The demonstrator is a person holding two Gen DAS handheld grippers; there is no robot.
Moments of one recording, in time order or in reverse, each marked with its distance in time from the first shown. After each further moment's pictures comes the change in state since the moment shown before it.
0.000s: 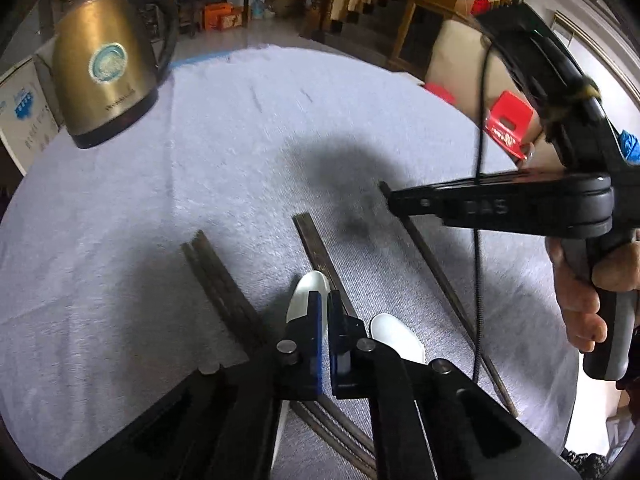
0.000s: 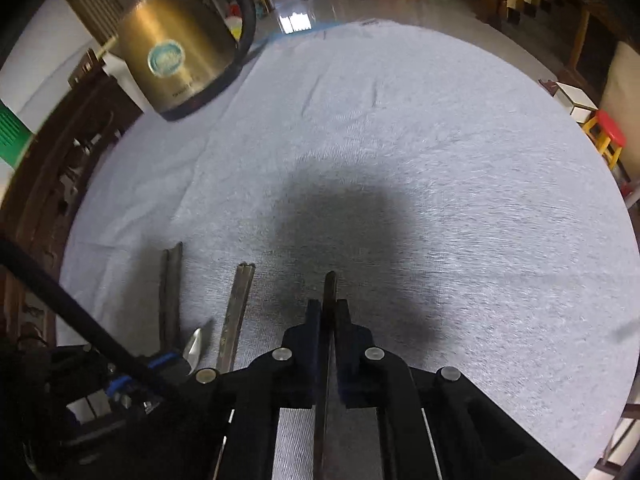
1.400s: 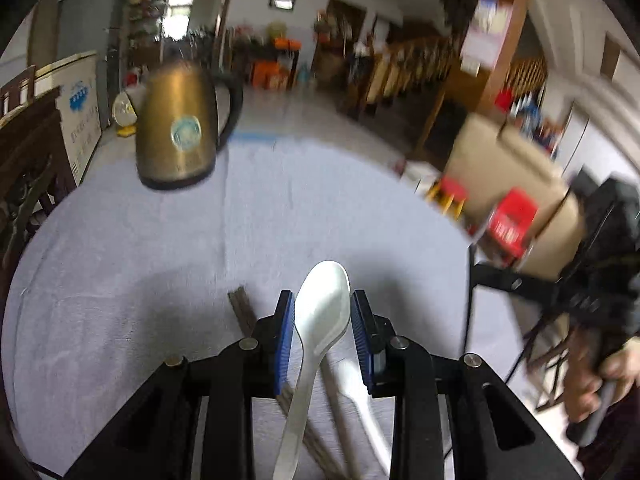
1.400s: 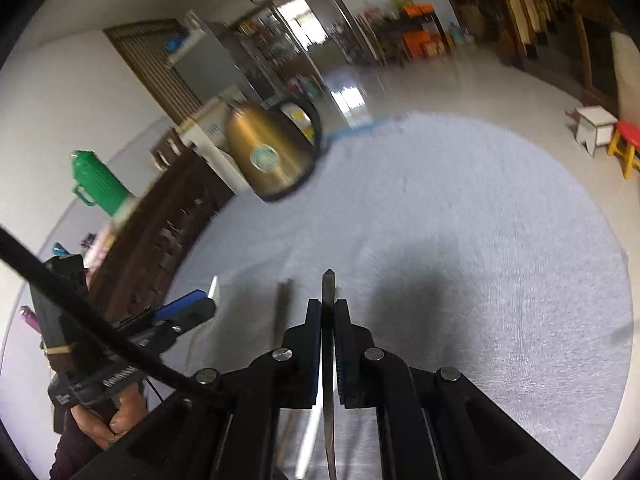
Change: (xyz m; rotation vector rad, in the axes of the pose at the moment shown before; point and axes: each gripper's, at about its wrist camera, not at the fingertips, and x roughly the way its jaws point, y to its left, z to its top) left arm -0.113 0.001 -0.005 -0.190 -0.327 0.011; right arm -0.141 -0.019 -0.057 0.013 -0.327 0.281
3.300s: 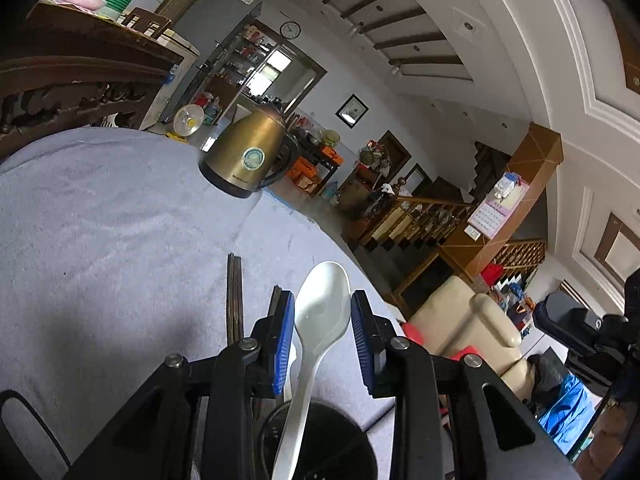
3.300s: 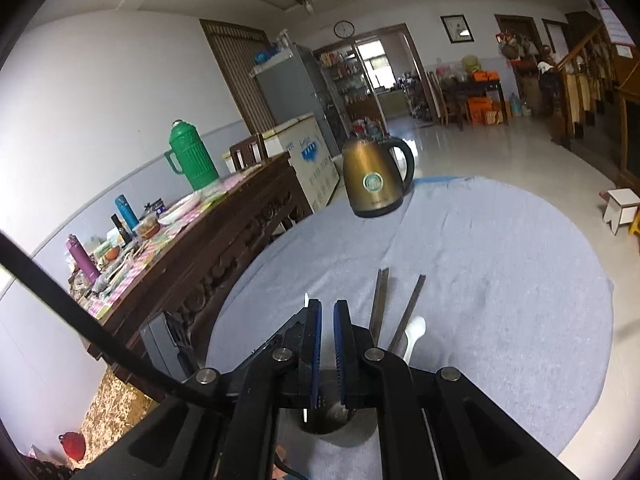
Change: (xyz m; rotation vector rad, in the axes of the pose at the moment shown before) left arm -0.061 0.006 -0.144 -0.445 -0.447 -0.083; right arm -0.125 0.113 -0.101 -0.230 -0.125 0.100
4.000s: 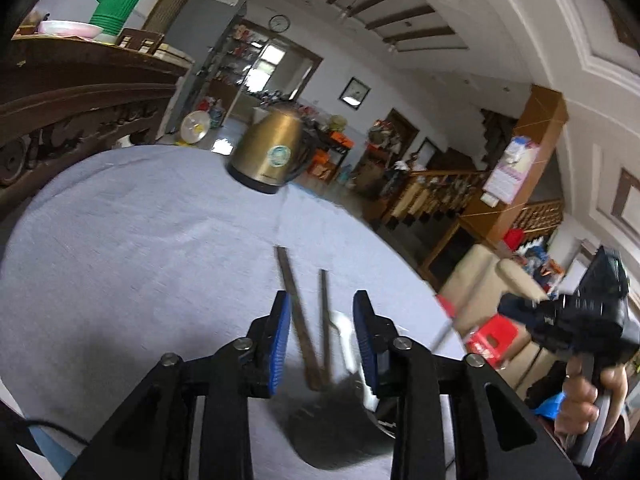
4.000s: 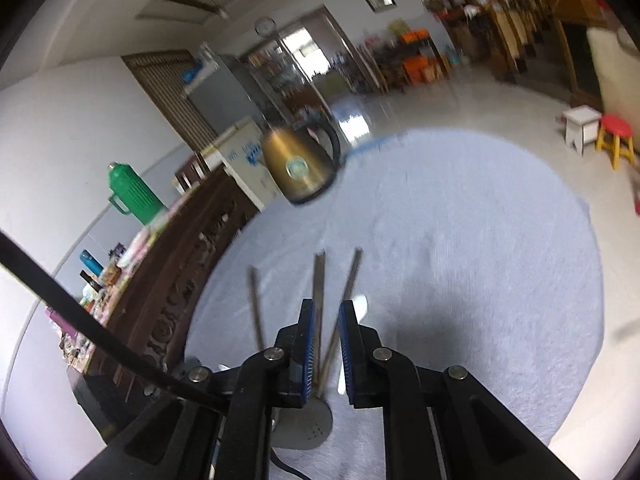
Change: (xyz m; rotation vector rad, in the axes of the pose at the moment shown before) left arm -0.037 0.030 0.007 0.127 0.065 0.104; right arm 0.028 -0.096 -0.015 0.274 0.056 -0.084
